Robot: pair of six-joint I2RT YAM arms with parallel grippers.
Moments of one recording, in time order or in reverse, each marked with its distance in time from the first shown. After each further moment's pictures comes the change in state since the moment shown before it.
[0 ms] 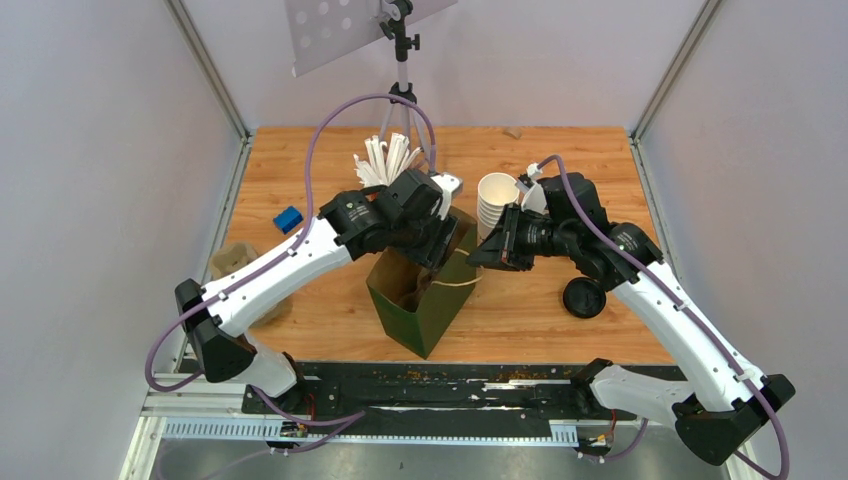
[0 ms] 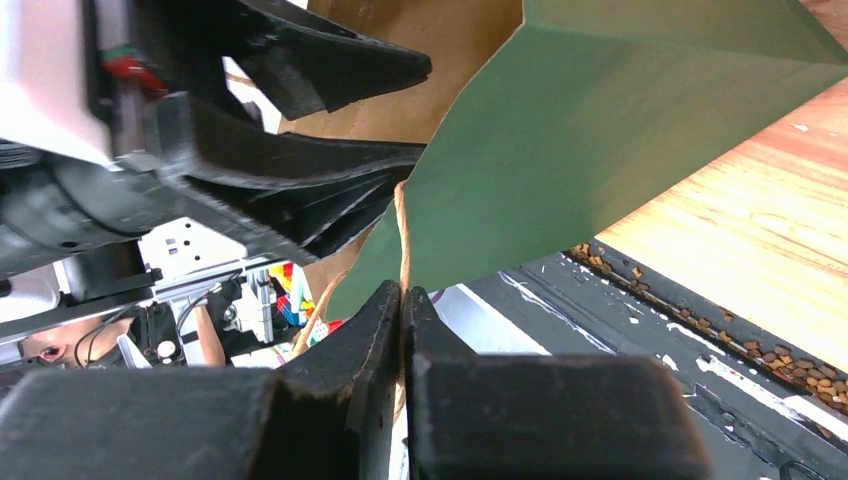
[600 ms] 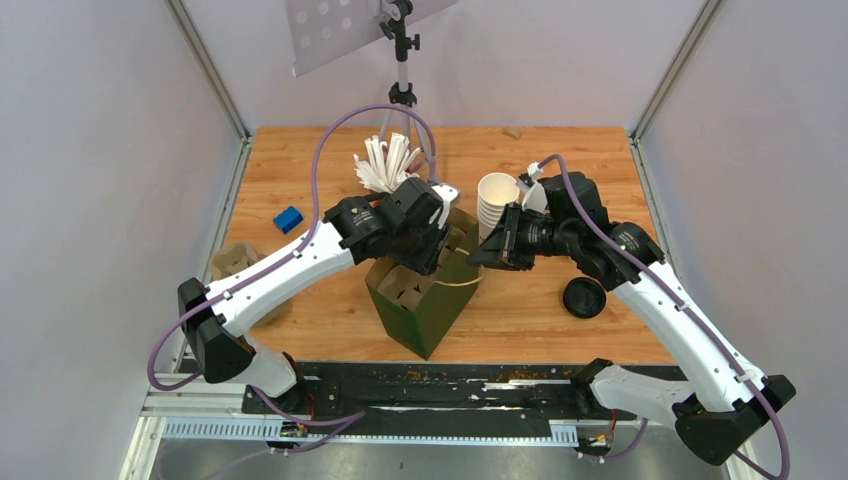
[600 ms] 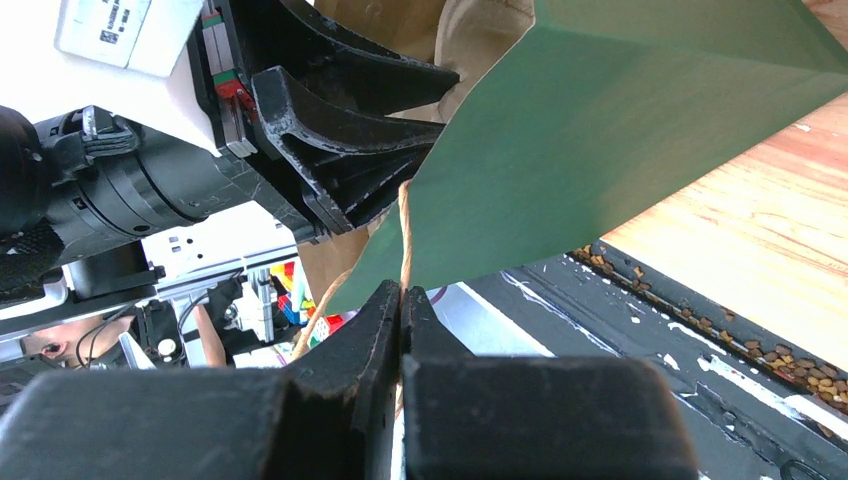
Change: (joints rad) left arm 0.000 -0.006 -0.051 0.001 -0.009 0.005; right arm 0.000 0.000 0.010 -0.008 -0.001 -0.001
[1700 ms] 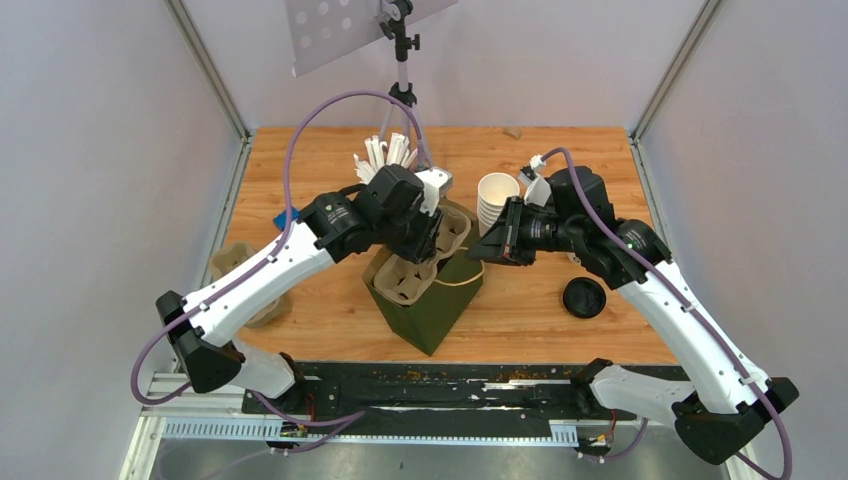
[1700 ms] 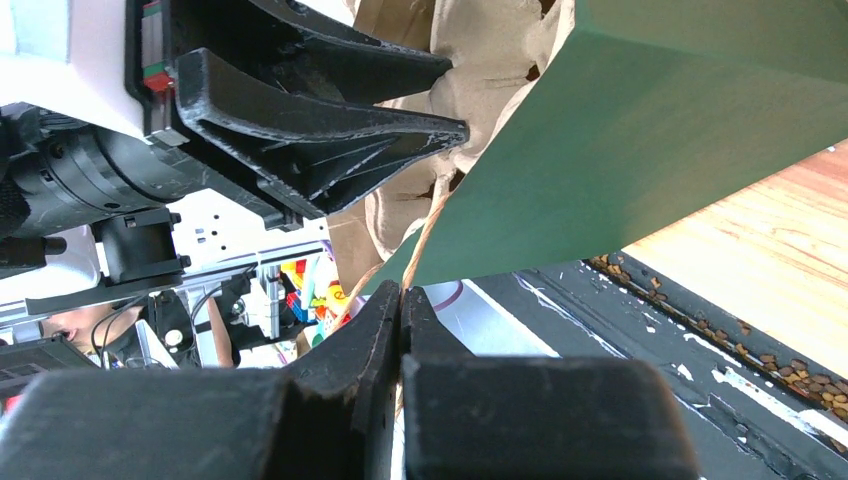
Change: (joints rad) left arm 0.047 -0.078 0.024 0.051 0.073 0.062; right arm 0.000 0.005 0.056 -0.003 -0.015 0.000
